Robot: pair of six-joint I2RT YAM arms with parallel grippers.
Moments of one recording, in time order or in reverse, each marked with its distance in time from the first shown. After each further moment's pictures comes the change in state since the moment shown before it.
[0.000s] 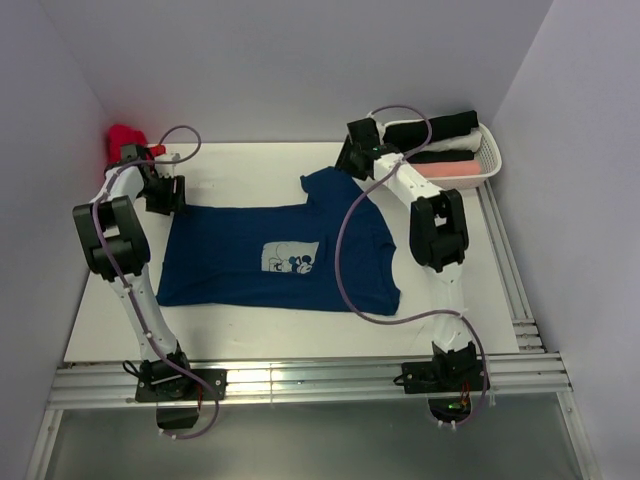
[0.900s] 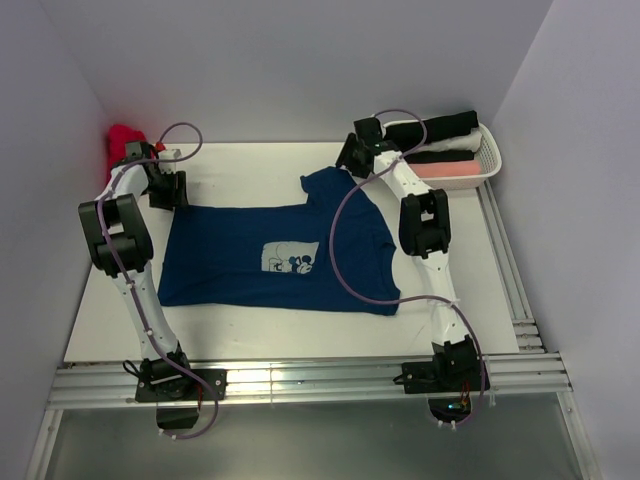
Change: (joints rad) left arm -0.018 0.079 0.060 0.065 -0.048 -0.074; right arm -0.096 0.386 0.439 -0.087 -0.143 0.006
